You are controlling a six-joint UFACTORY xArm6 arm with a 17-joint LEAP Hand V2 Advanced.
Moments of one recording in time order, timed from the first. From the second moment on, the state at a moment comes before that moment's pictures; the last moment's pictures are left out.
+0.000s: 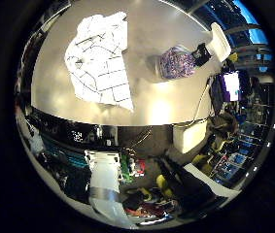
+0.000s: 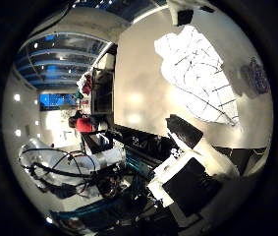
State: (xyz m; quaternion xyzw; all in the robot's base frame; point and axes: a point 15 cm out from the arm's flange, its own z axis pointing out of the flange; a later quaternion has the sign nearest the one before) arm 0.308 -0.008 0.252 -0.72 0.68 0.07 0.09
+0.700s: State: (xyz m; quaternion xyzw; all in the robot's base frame) arm 0.333 -0.078 0.314 -0.65 0.75 -0.01 0.14
